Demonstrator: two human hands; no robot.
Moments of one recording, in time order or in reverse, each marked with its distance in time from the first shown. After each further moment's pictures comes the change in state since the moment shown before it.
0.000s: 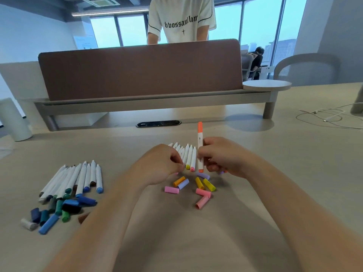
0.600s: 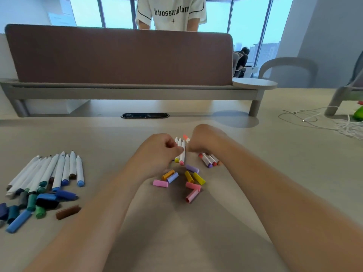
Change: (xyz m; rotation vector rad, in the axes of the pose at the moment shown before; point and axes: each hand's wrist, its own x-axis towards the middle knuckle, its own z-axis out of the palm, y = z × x) left_hand 0.005 0.006 0.013 -0.291 0.142 -0.025; right_hand 0.051 -0.016 0.010 -0.902 0.200 0.206
